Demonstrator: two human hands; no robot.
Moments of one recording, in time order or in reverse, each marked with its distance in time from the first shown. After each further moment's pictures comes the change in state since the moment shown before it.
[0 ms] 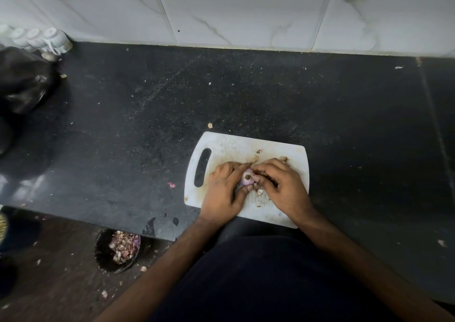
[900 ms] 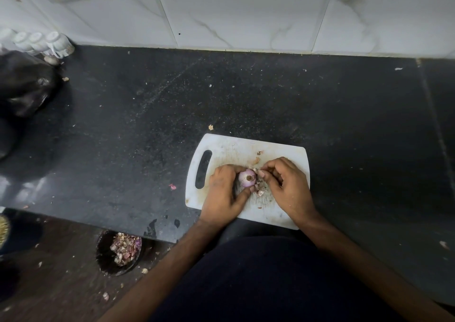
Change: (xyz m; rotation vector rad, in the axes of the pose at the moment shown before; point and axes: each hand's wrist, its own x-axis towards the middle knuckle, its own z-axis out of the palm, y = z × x) left_hand 0.000 0.006 -0.007 -0.126 0.052 -0.043; right_hand 0.000 0.002 -0.001 -0.064 0.106 0.103
